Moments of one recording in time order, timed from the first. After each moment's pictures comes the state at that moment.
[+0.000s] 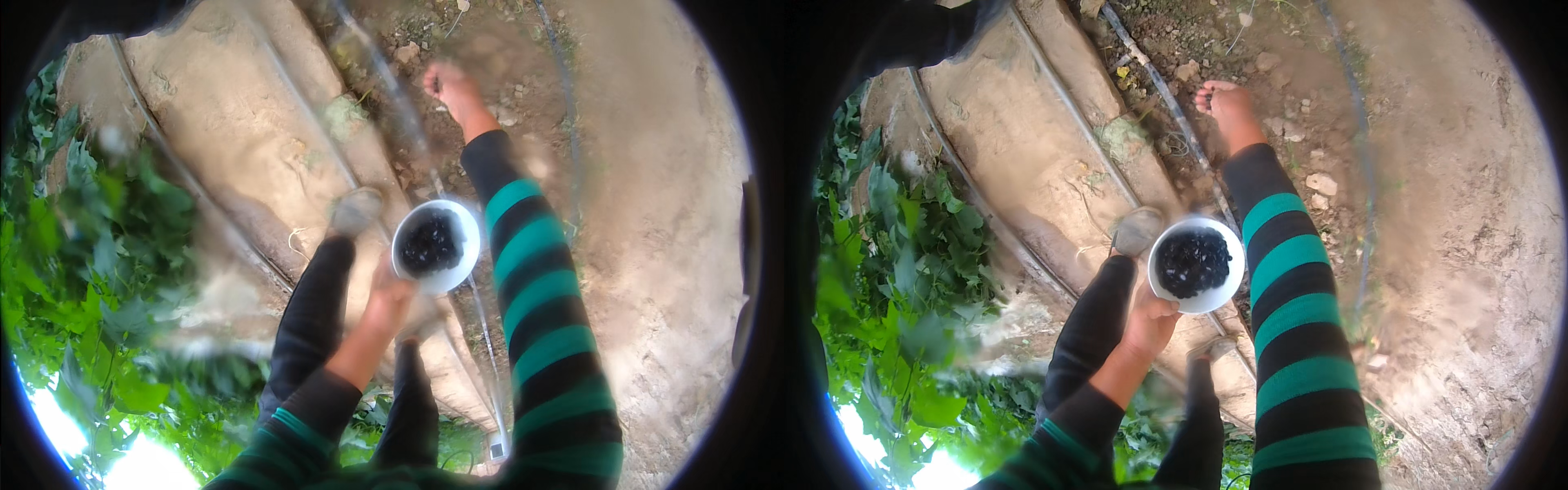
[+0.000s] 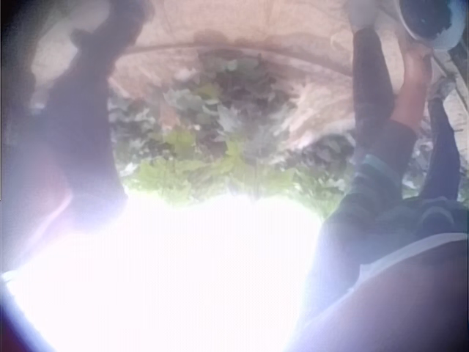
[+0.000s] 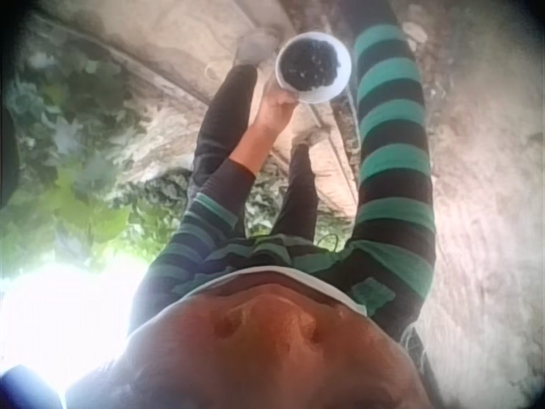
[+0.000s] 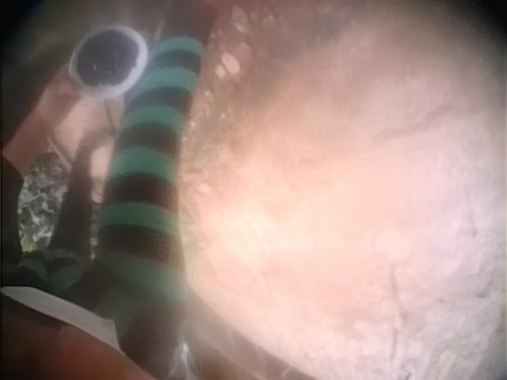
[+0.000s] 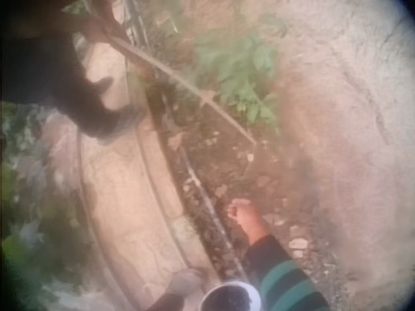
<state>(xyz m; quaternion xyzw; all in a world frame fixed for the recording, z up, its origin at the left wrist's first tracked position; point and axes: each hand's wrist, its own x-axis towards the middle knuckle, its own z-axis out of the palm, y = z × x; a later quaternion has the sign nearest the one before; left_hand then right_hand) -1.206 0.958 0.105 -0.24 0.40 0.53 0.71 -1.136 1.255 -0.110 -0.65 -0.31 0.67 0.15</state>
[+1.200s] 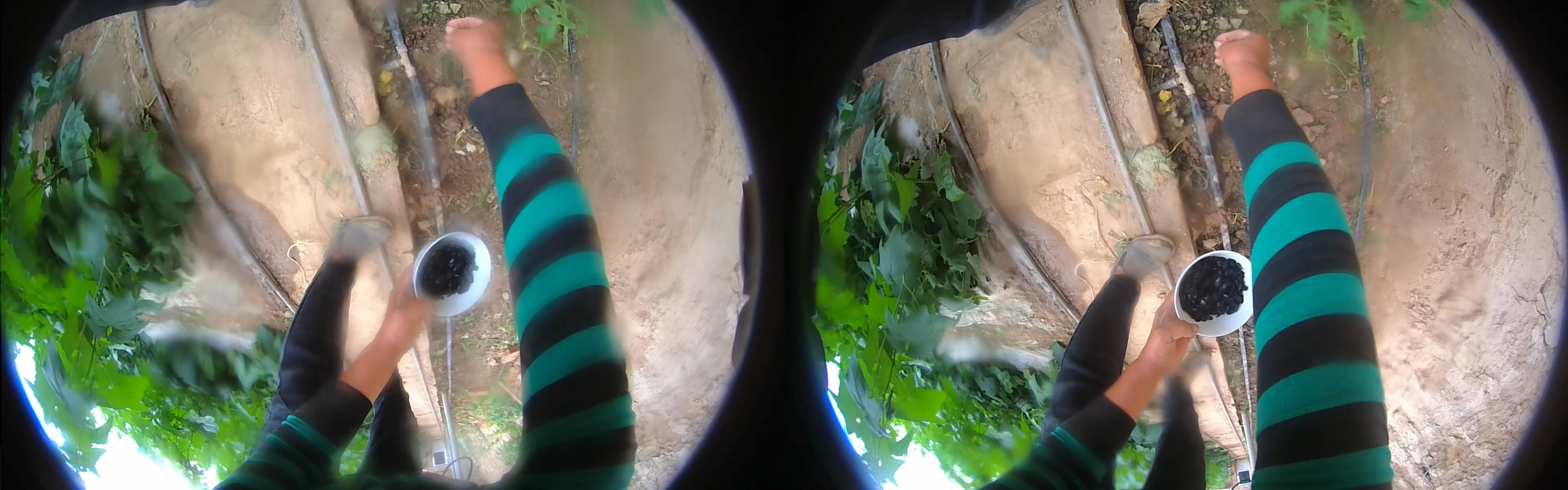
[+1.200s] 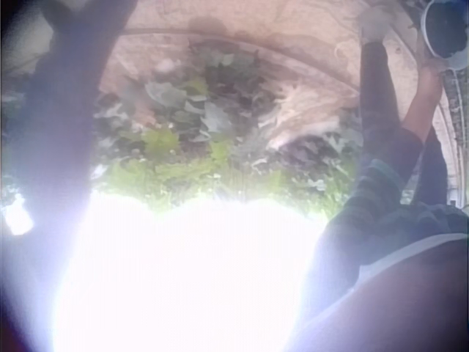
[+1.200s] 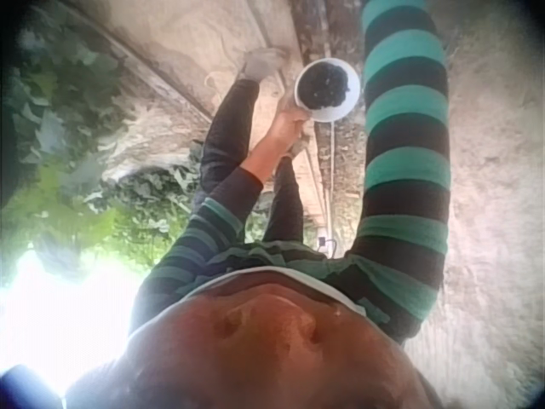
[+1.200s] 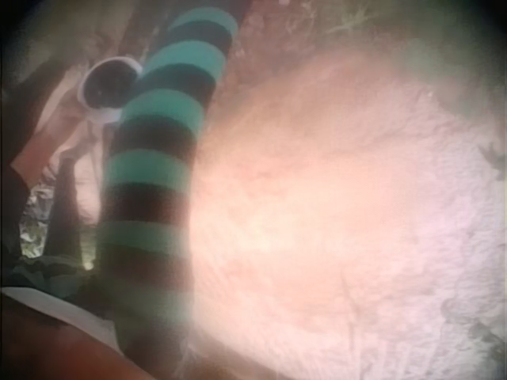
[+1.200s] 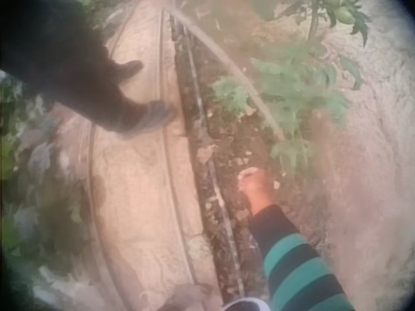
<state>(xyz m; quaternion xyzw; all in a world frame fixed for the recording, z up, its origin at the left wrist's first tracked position) -1.251 1.005 0.104 -0.32 0.37 0.53 0.69 -1.305 1.381 -0.095 -0.67 -0.54 0.50 0.10</state>
